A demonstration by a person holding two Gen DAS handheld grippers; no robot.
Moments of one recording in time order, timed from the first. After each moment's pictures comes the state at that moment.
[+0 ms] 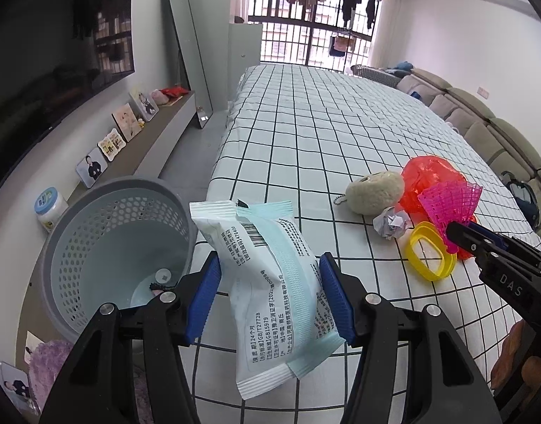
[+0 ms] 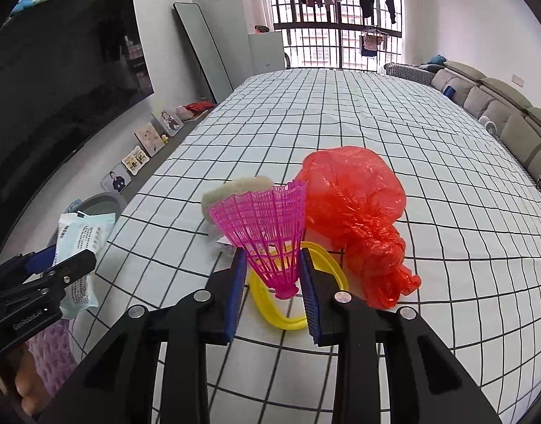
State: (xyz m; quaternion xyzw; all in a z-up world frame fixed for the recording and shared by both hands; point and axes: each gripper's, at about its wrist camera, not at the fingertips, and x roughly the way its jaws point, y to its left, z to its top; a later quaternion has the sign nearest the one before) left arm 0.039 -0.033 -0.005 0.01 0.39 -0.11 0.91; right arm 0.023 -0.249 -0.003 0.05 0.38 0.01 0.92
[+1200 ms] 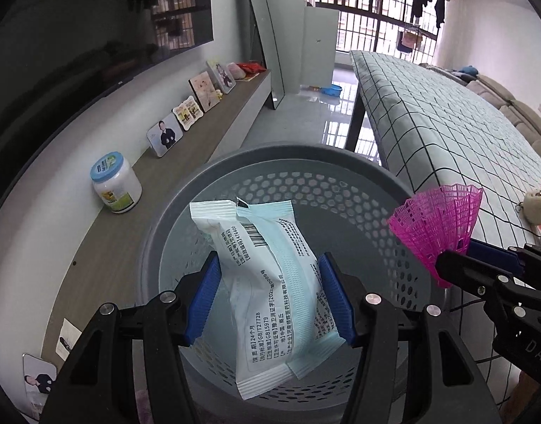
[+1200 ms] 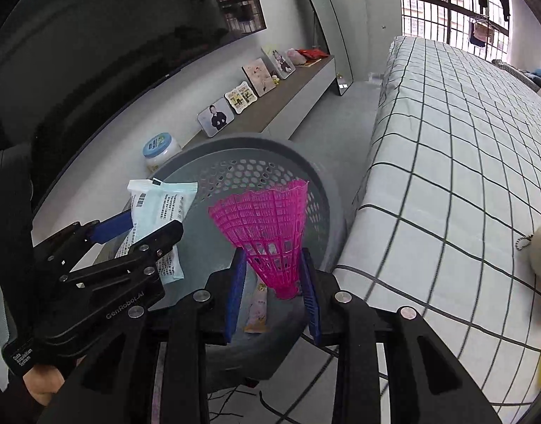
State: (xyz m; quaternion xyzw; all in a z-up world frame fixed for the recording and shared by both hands) left arm 0.108 0.160 -0.071 -0.01 0.42 0.00 0.91; right arm 0.118 -0.006 -0.054 0.01 0.46 0.20 0.86
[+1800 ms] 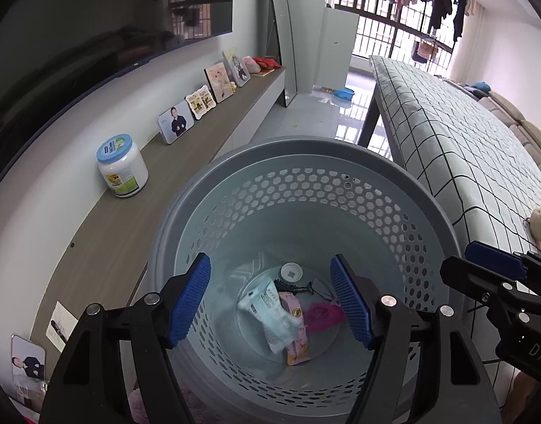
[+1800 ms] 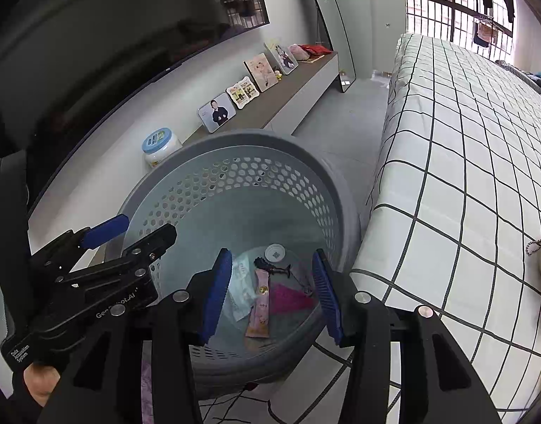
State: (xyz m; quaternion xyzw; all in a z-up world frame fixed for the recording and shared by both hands) left arm 0.108 0.182 -0.079 -0.04 0.42 0.02 0.90; right arm 0.123 -0.001 -0.056 0.01 0.47 0.20 0.86
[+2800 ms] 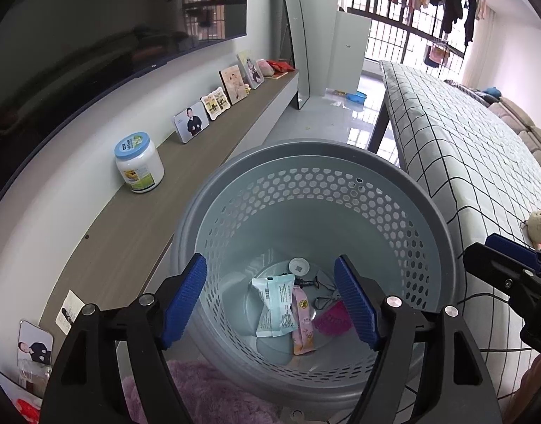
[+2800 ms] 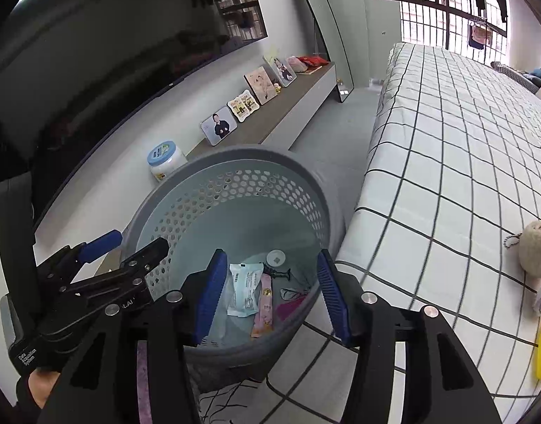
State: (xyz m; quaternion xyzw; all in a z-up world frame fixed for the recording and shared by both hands) left arm 0.084 0.178 -0.061 -0.04 0.42 0.05 0.90; right arm 0.103 -0.020 -0.030 0.02 0.45 0.20 0.87
